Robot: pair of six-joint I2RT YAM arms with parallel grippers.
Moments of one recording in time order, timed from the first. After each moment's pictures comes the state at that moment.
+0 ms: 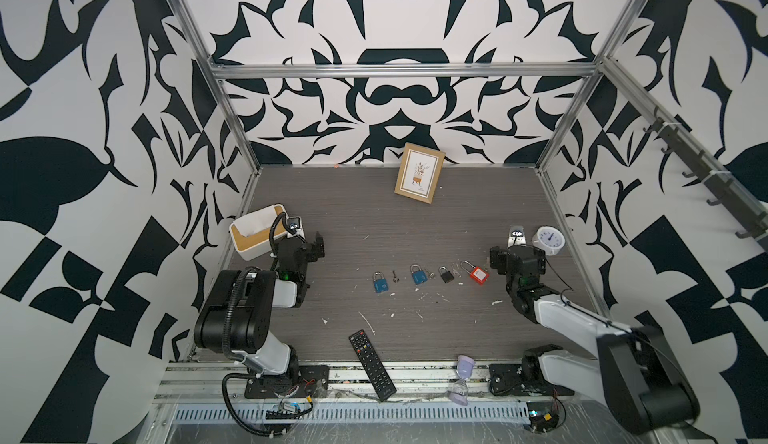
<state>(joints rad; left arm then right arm) -0.07 1.57 0.35 0.87 -0.17 -0.03 0.18 1.27 0.28 0.43 0.48 -0.03</state>
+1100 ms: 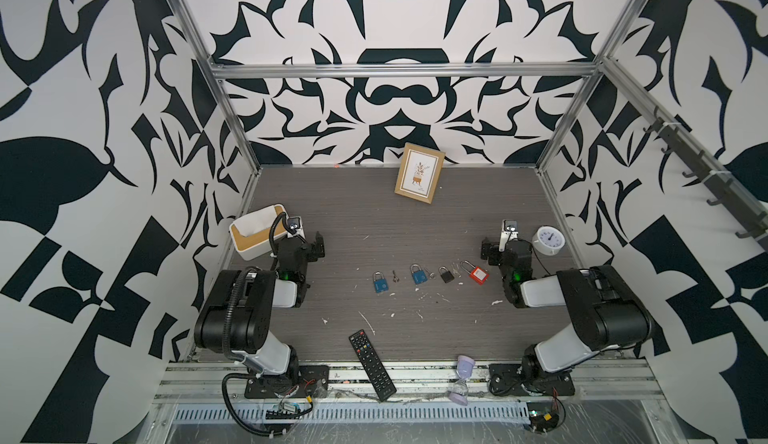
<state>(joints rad) -0.07 1.57 0.35 0.87 -0.16 -0.03 0.11 1.57 0.33 0.82 0.28 0.00</state>
